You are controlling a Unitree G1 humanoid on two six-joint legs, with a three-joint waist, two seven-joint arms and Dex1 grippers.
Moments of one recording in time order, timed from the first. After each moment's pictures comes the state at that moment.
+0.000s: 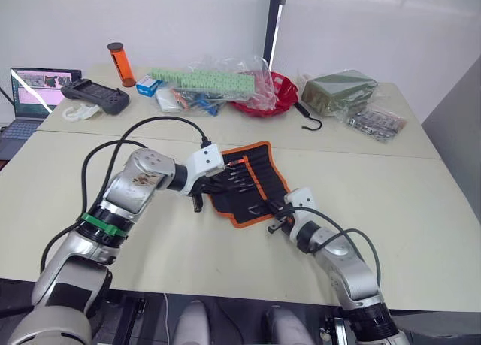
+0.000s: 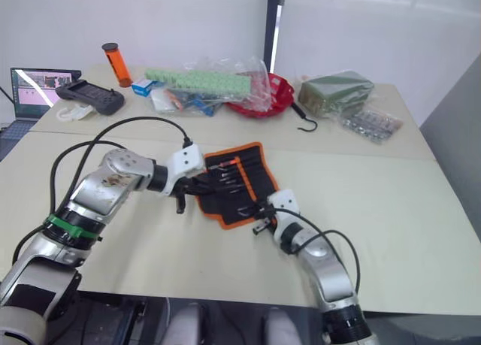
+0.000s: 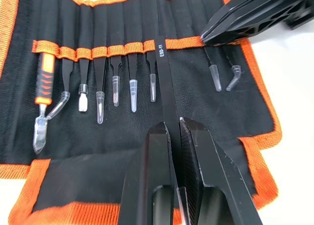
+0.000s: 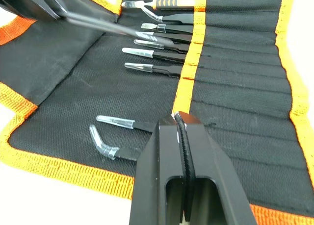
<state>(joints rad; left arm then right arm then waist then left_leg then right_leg) -0.77 0.63 -0.40 0.10 -0.12 0.57 -1.10 -0.12 -0.22 0.17 -0.14 0.16 0.34 0.40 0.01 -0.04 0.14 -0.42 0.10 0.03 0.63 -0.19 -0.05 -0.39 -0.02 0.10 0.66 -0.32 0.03</state>
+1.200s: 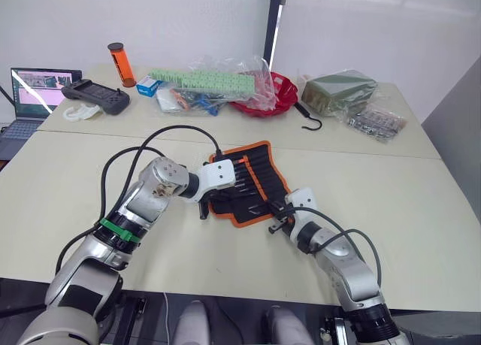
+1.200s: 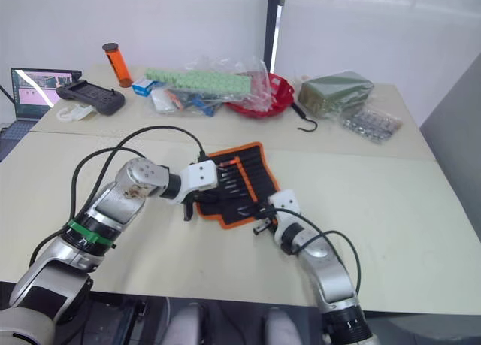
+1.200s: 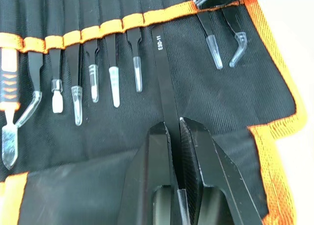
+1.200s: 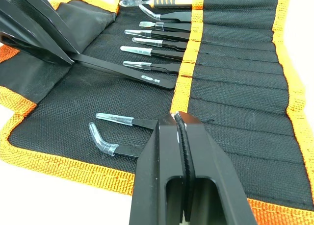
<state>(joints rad) -0.74 0.57 -0.44 0.13 0.05 0.48 -1.08 -0.13 -0.22 0.16 -0.14 0.16 0.35 0.39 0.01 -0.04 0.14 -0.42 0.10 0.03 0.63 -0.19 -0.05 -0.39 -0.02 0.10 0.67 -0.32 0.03</state>
